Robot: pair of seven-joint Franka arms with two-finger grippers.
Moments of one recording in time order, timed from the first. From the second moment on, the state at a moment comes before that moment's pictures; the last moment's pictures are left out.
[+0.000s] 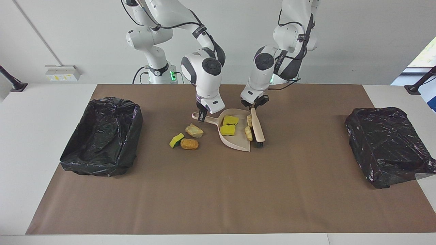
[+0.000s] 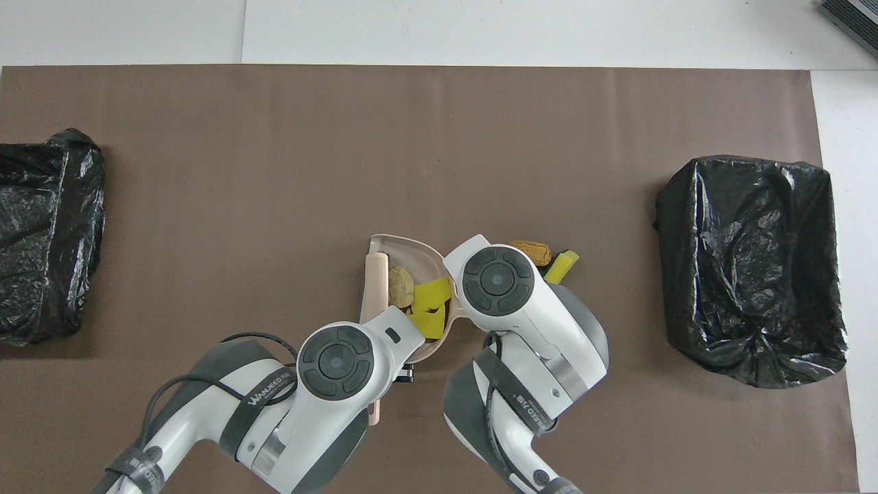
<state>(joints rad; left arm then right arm) -0.62 -0.03 -0.13 -2.28 -0.09 2.16 -0.57 0.49 0.19 0.09 -1.99 -0.12 2.03 -0.73</state>
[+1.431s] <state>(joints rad) -0.57 -0.21 -0.10 -2.20 -0.09 1.78 -0.57 0.49 0.19 0.09 -1.97 -0.12 2.03 -0.73</state>
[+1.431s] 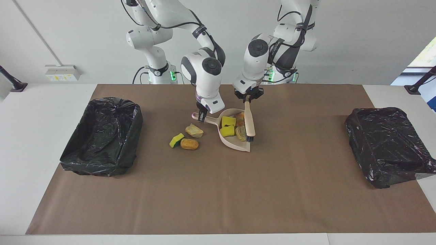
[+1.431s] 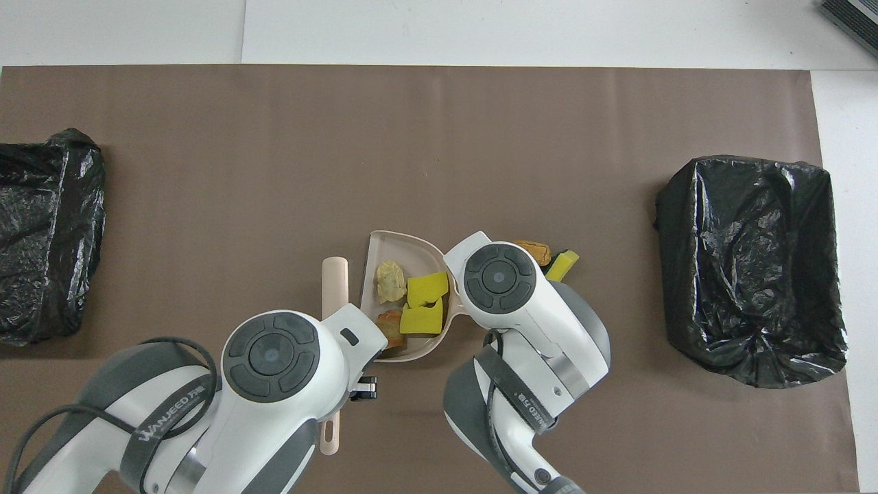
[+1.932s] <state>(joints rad) -0.58 -0.38 -0.14 -2.39 -0.09 1.77 -0.64 0.44 0.17 0.09 -1.94 -0.12 2.03 -0.76</state>
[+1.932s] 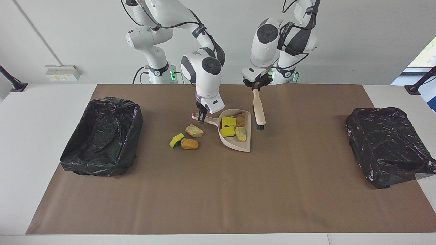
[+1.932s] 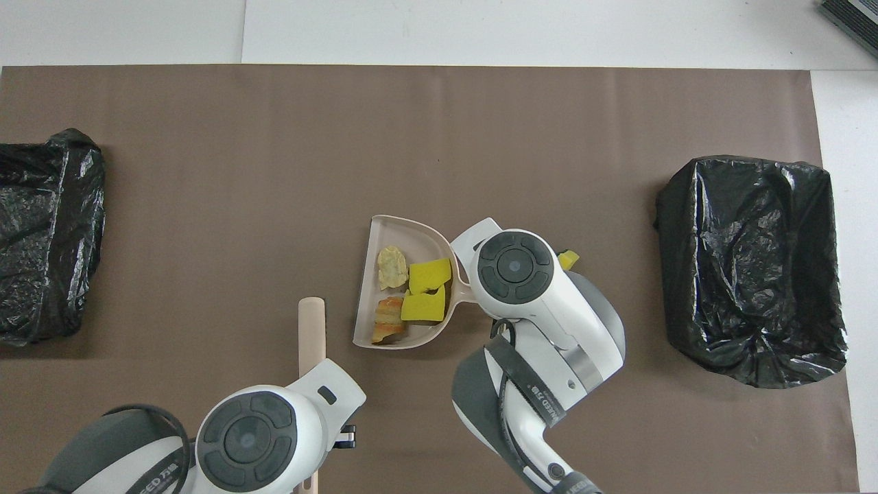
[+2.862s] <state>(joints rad) -0.85 -0.32 -0.16 -2.51 -0.23 2.02 -0.87 0.07 -0.05 0.08 -1.89 0.04 1.87 -1.06</state>
